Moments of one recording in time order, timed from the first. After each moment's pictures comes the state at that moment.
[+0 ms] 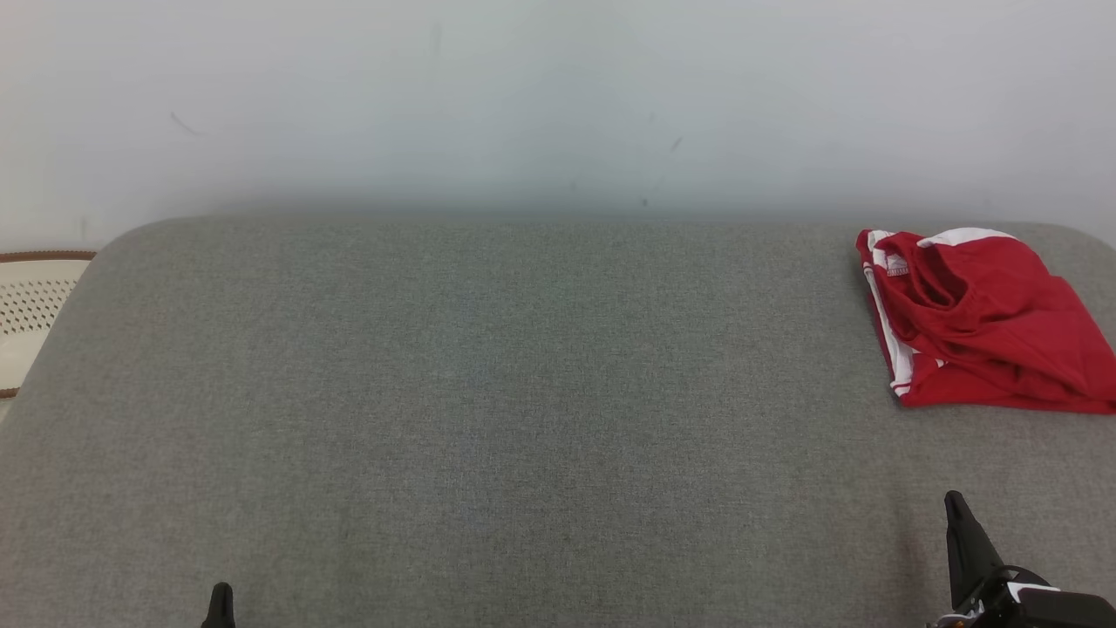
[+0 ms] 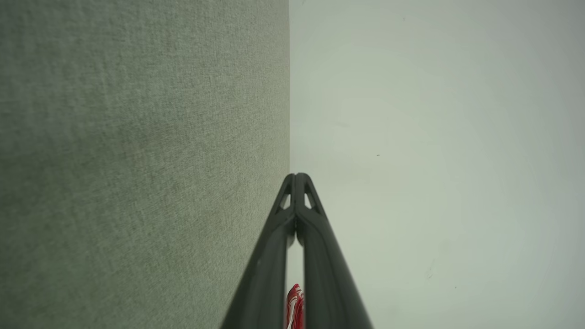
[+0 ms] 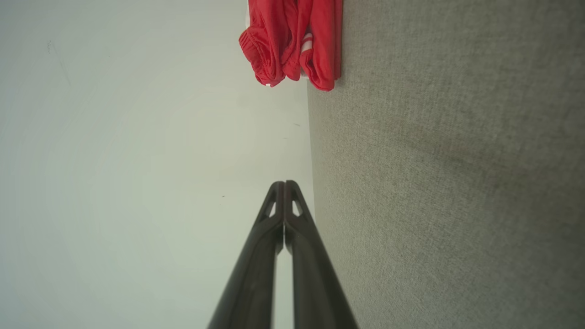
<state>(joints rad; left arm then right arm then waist) 0.01 0.06 0.08 0.13 -1.63 -0.13 0.04 -0.07 -0.07 -0.11 0.22 1.63 0.13 0.16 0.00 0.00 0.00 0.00</state>
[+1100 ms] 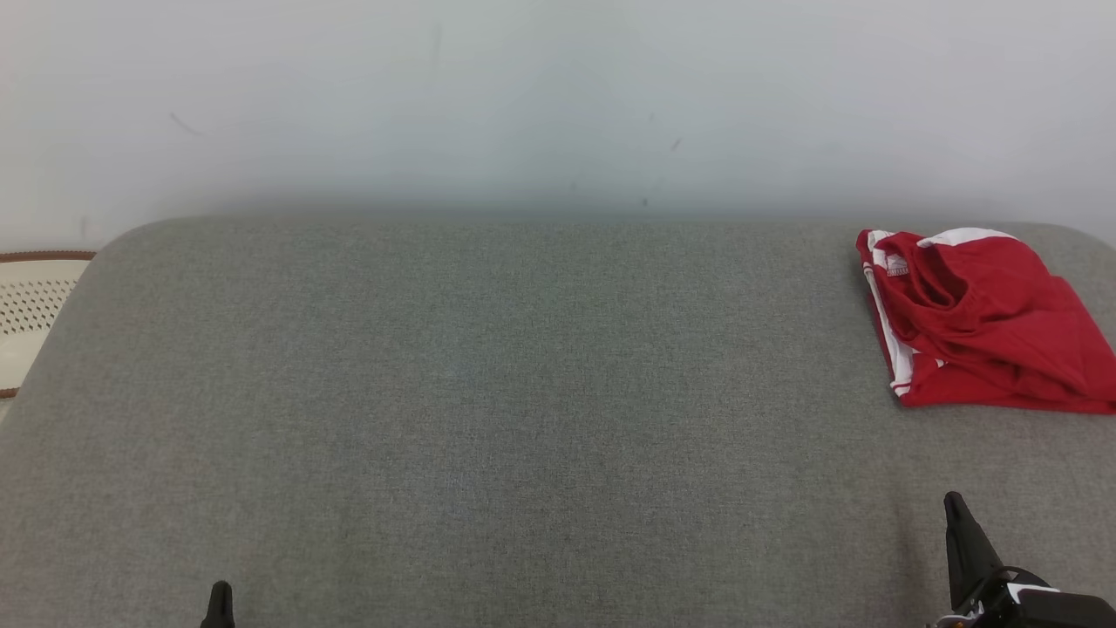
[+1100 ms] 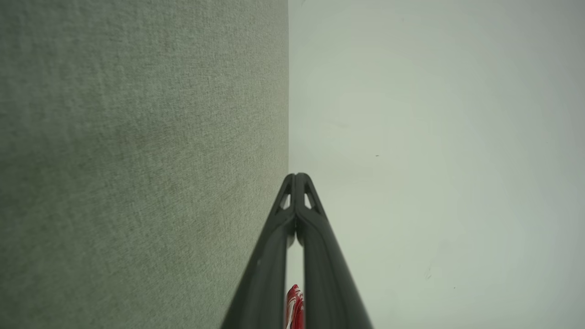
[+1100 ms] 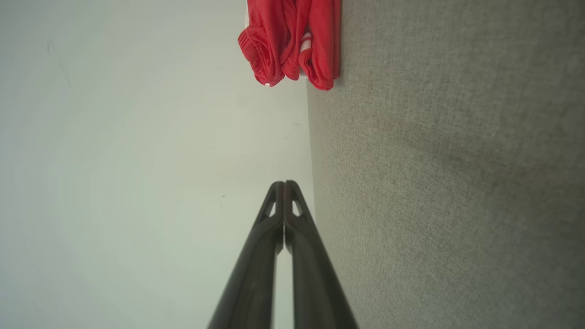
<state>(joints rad) 0.01 0.05 0.08 0.13 -1.63 -0.13 0.04 -0.07 -0.06 -0.12 0.22 1.63 0.13 0.17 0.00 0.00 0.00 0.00</state>
